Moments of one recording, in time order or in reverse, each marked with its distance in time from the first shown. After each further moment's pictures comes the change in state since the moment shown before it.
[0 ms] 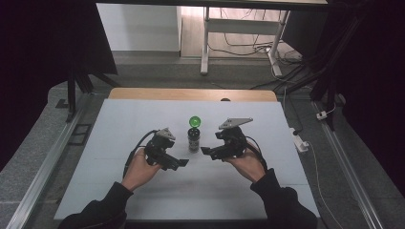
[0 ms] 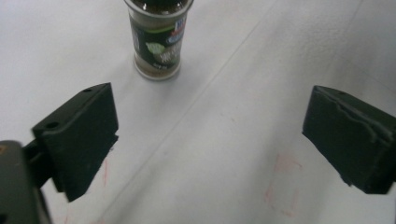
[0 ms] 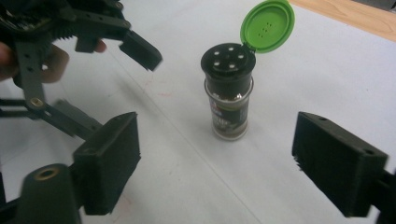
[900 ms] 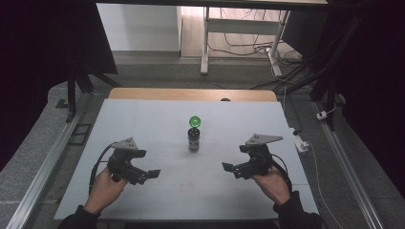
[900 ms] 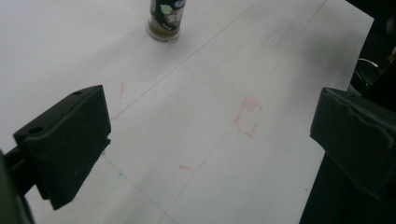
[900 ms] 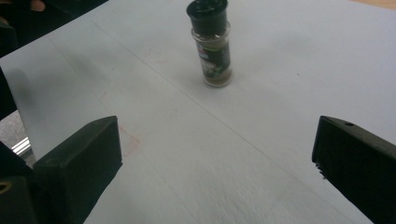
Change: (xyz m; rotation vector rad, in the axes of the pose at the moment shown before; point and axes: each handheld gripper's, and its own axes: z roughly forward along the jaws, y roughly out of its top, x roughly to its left) left arm -0.005 -0.067 -0.080 -0.130 -0.023 -0.102; right arm -0.003 -0.055 -0.060 -0.035 -0.026 0.078
